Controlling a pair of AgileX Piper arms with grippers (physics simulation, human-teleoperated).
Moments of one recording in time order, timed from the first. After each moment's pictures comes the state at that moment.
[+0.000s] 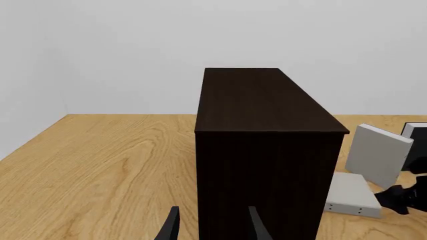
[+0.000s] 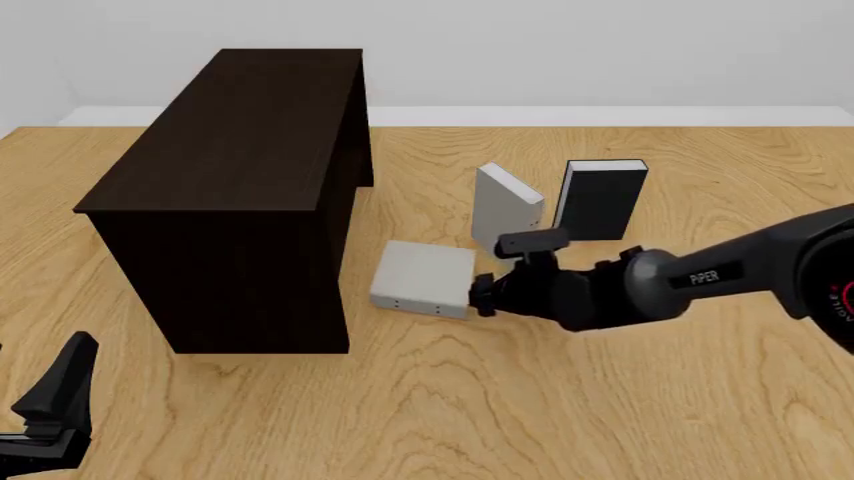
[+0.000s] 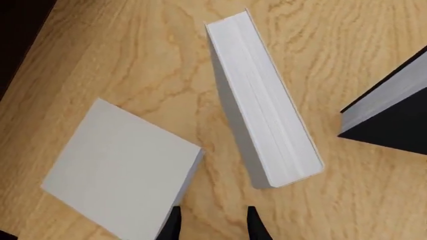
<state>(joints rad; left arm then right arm) 0.00 0.02 -0.01 -0.01 0.00 0.46 1.97 -0.92 -0.22 -0.09</state>
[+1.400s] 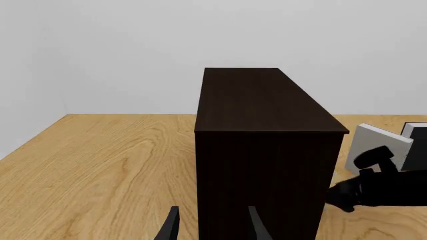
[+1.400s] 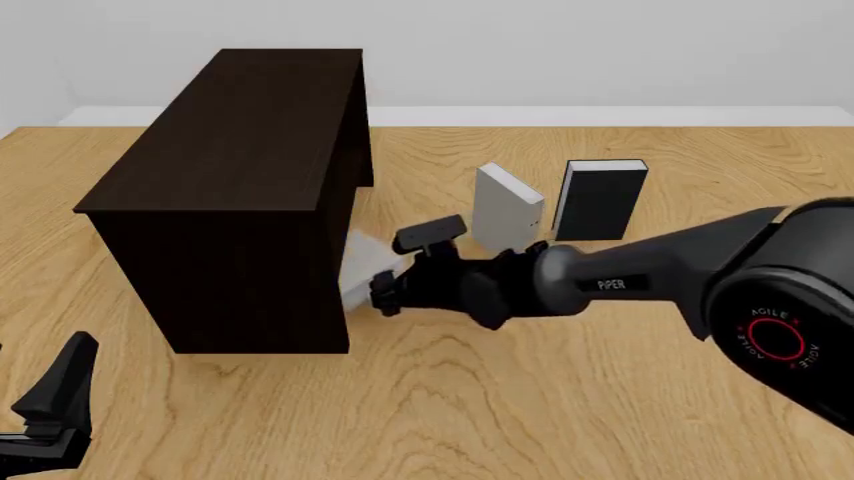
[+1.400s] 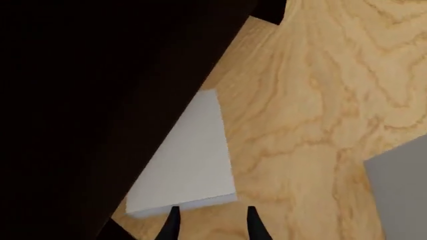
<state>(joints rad) 0.00 0.02 -0.01 -0.01 0.00 0.69 2.08 -1.19 -0.14 0.16</state>
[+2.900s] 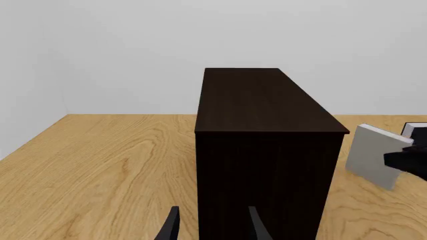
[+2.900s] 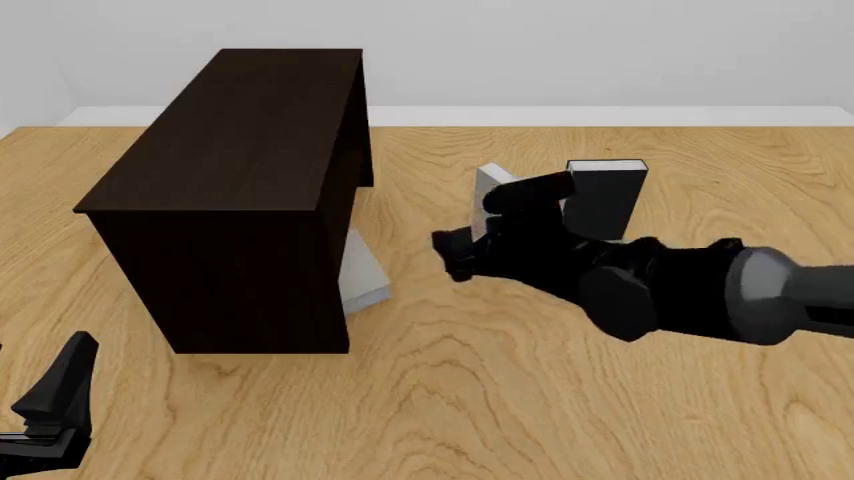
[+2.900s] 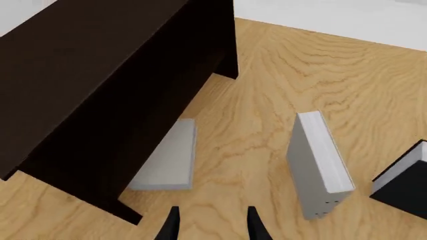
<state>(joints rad) 0.00 0.02 -0.01 -0.01 0.00 0.59 1.61 -0.83 -0.26 0.16</state>
